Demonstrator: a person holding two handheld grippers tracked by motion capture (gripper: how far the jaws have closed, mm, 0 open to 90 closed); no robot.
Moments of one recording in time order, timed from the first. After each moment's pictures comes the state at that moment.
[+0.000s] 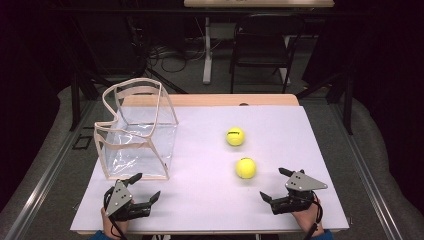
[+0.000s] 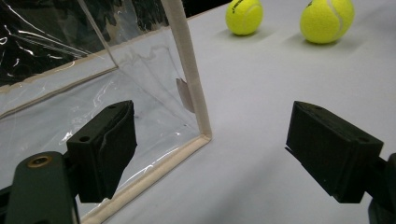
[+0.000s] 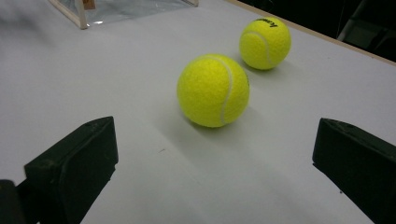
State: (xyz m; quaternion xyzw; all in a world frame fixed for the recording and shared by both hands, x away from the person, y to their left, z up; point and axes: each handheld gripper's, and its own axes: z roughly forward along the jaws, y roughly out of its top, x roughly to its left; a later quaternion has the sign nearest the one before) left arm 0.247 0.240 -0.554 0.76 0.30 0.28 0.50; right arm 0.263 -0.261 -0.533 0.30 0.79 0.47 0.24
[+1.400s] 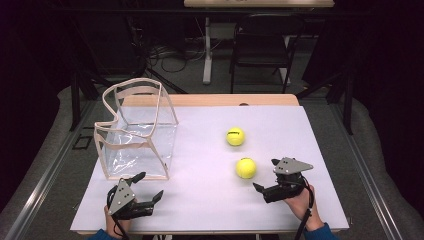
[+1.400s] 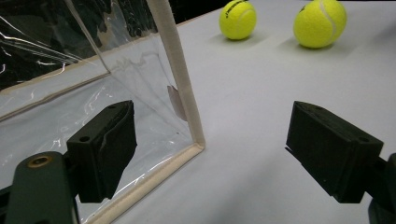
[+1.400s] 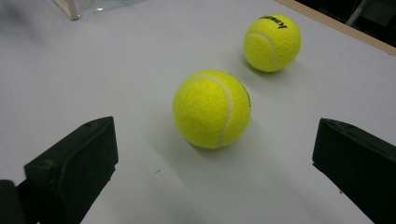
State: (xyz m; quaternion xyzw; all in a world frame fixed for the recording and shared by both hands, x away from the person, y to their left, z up) left arm 0.251 0.234 -0.556 0.76 0.29 0.28 0.51; right arm 0.292 -0.237 -0.507 0.31 0.82 0.42 0.22
